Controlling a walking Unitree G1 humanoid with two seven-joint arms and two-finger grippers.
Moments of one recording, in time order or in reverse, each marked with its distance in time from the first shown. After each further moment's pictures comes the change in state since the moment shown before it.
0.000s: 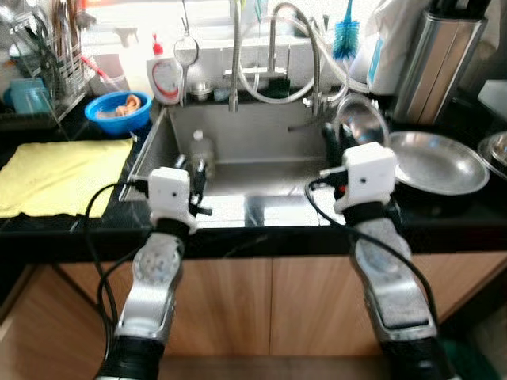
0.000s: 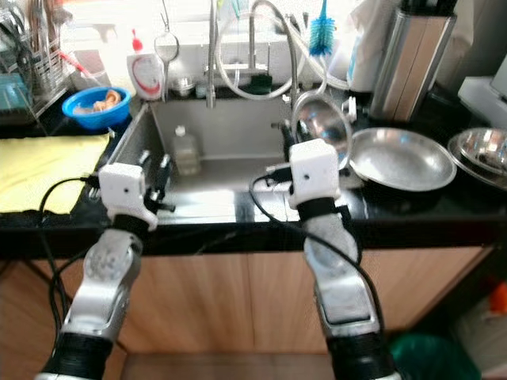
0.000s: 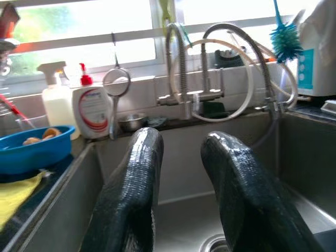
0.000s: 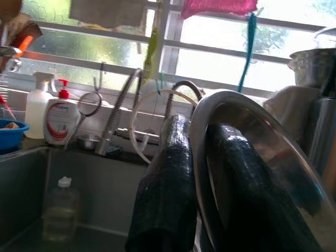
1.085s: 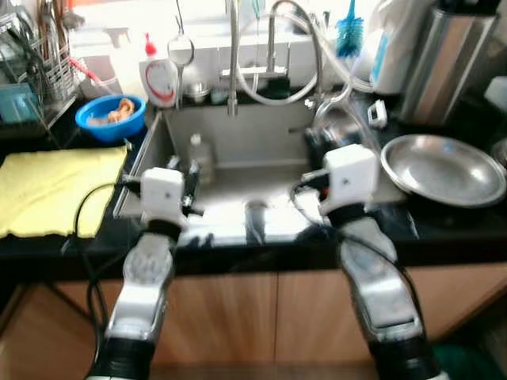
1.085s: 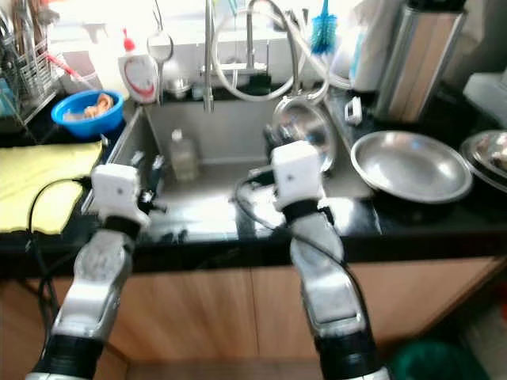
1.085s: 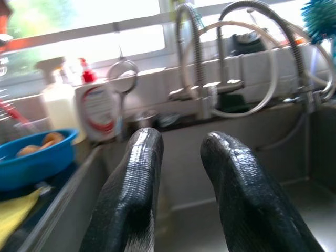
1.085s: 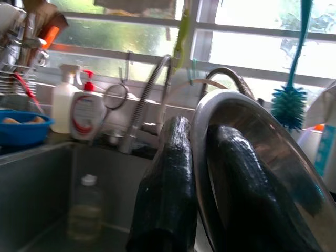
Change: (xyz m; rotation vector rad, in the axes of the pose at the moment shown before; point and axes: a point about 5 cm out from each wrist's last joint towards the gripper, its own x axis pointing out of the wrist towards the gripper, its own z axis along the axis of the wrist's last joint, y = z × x) left arm -0.002 0.005 -0.002 0.014 0.012 0.019; right arm 0.001 0.020 0.000 0.011 0.014 0.119
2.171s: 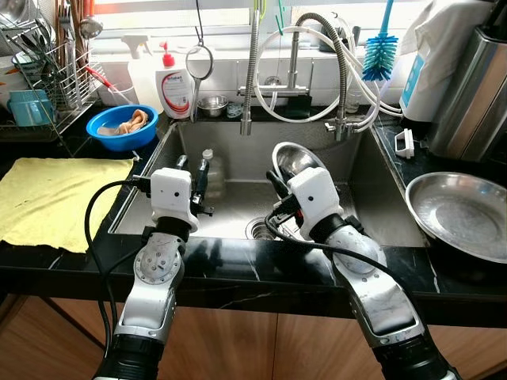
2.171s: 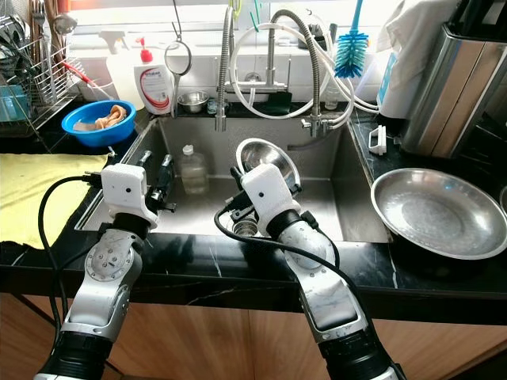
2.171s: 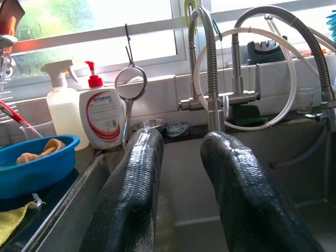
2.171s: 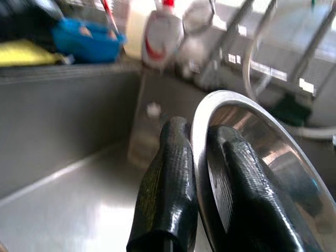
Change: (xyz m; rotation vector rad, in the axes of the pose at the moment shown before) left arm 0.002 -0.008 0.003 -0.013 -0.014 -0.020; right arm -0.008 0.022 -0.033 -0.011 0.315 0.283
